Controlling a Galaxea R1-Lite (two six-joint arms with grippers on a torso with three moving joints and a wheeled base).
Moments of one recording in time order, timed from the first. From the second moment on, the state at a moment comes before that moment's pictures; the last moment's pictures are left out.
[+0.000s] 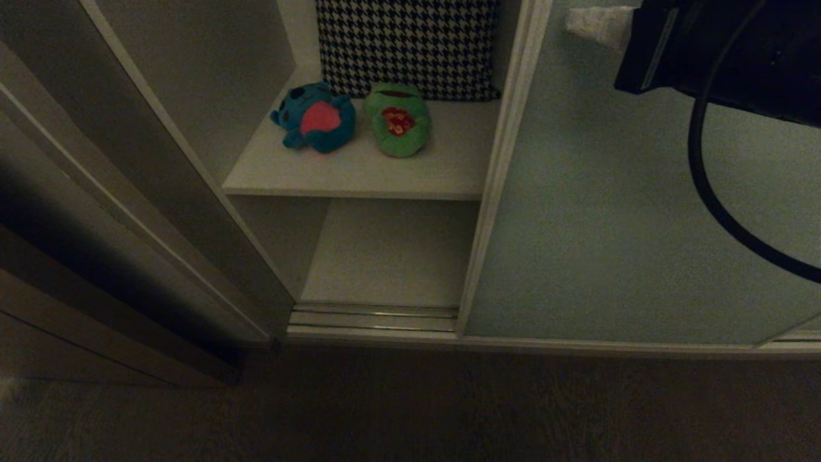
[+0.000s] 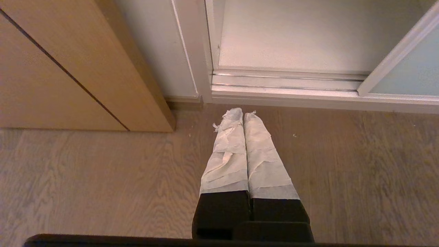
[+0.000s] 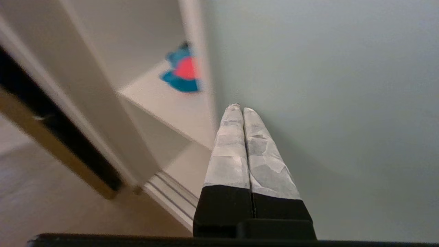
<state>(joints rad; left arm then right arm) 0.02 0.00 -0.01 0.02 -0.02 0.03 0.63 1.52 -1.48 -0.29 0.00 -0.11</state>
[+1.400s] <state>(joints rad) 0.01 0.00 -0.01 0.02 -0.02 0.03 0.79 1.53 -1.54 -0.24 -0.04 -0.12</state>
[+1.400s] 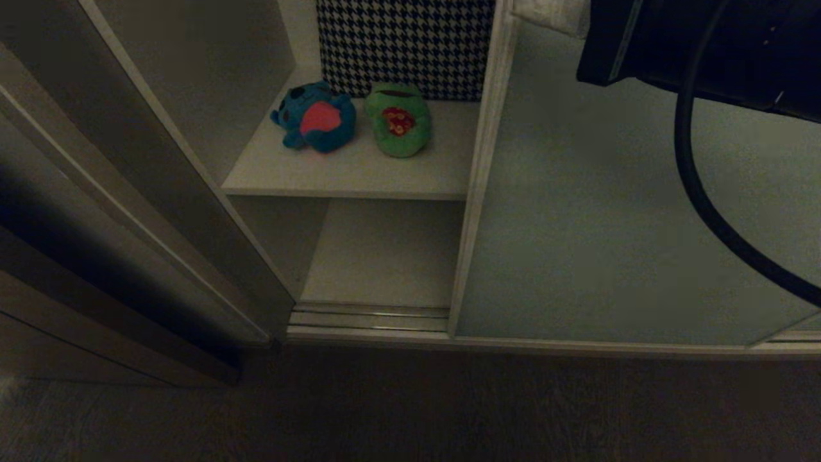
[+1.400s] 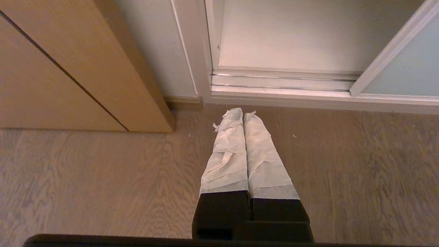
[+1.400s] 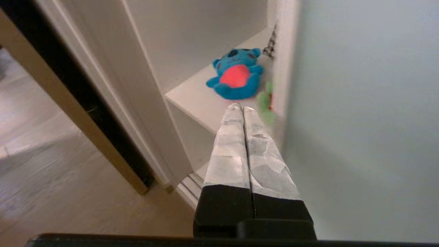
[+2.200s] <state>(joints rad) 0.02 0.00 -0.01 0.02 -0.02 0.03 0.72 1.59 -1.56 -0.26 -0.06 -0.09</state>
